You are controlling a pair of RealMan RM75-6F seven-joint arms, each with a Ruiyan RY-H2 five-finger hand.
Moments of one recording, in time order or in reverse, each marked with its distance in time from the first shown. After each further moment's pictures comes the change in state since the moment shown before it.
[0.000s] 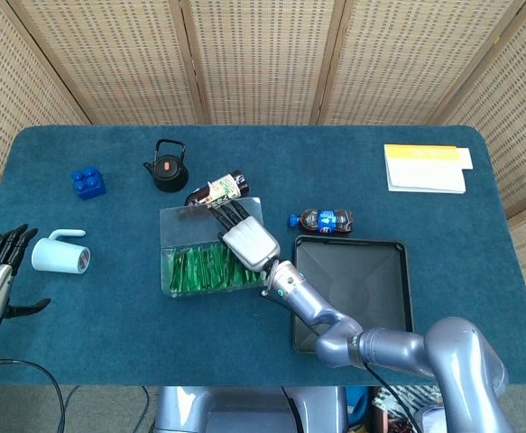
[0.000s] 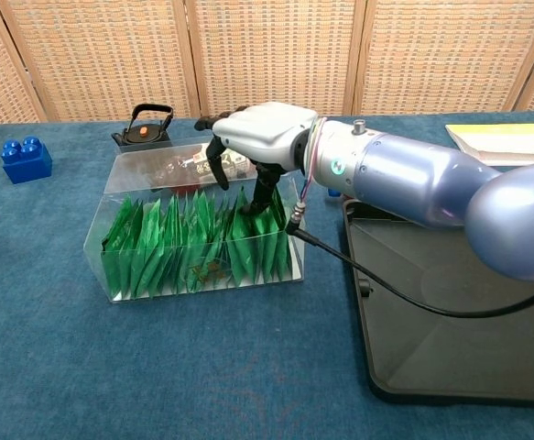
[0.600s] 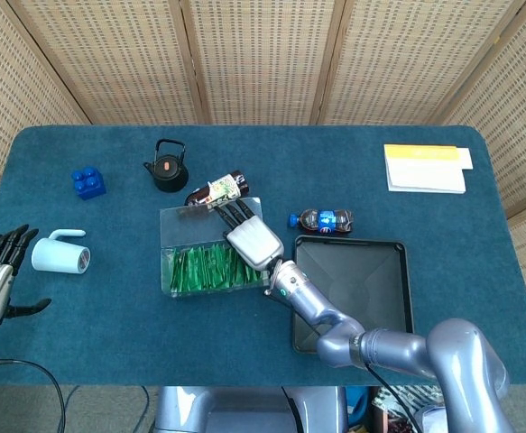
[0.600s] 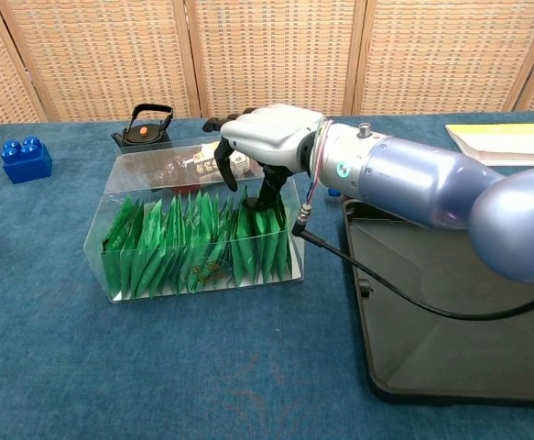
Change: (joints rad) left arm -0.002 -0.001 0.001 0.000 -0.004 -0.003 0.001; right arm -0.015 -0.007 0.007 0.006 -0.001 -0.005 -0.016
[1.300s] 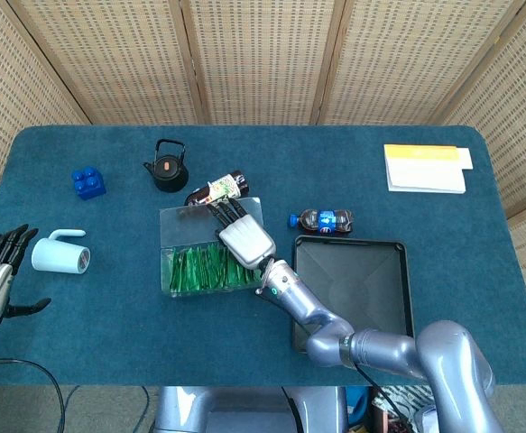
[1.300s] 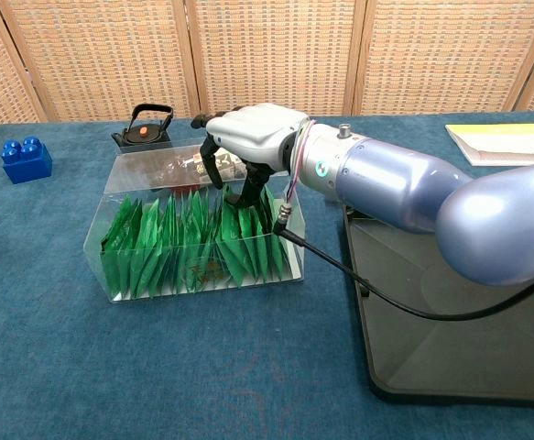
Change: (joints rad) left arm -0.003 0.003 -0.001 0.004 -0.005 -0.007 -0.013; right arm 0.016 -0.056 0.044 0.048 0.009 -0.002 0.010
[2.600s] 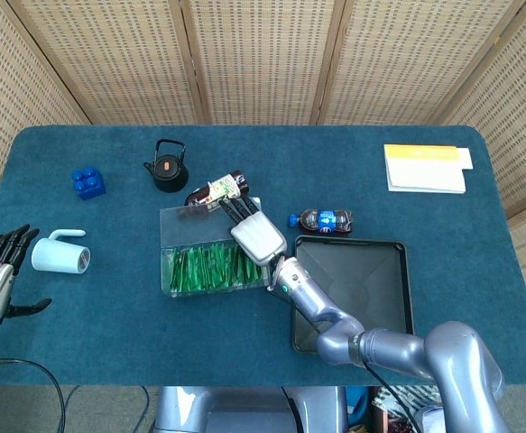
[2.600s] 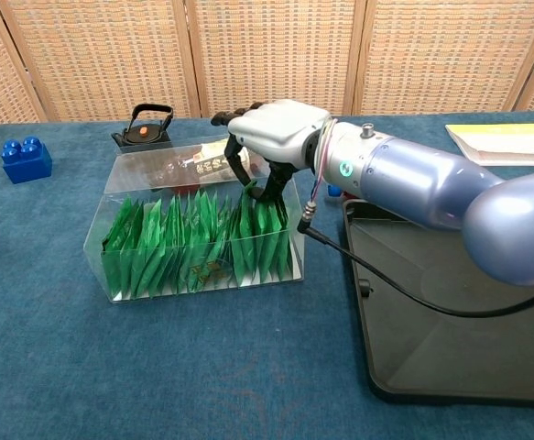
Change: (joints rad) left arm -0.003 -0.001 0.003 -0.001 -0.001 -0.004 0.005; right arm -0.035 0.031 -0.023 0.006 -0.038 0.010 -0.022
